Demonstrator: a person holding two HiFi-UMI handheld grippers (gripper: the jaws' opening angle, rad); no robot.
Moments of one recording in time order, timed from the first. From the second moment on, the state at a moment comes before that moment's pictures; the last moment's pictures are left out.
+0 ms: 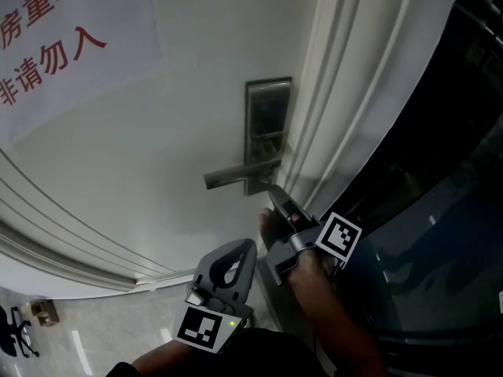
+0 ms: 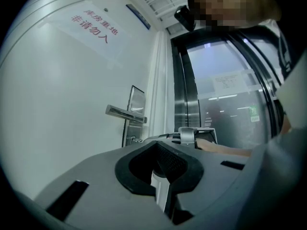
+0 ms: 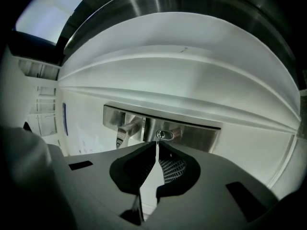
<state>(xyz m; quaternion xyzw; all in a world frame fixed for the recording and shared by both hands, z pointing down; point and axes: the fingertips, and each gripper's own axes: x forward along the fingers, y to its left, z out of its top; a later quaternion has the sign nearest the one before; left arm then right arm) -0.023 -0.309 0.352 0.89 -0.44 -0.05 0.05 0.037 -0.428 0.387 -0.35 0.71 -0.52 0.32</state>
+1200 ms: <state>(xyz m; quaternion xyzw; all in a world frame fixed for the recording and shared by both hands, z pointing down) 0.027 -0.216 0.332 0.87 -0.49 -0.06 0.03 0.067 -0.254 0.359 -0.40 0.90 -0.17 0.09</state>
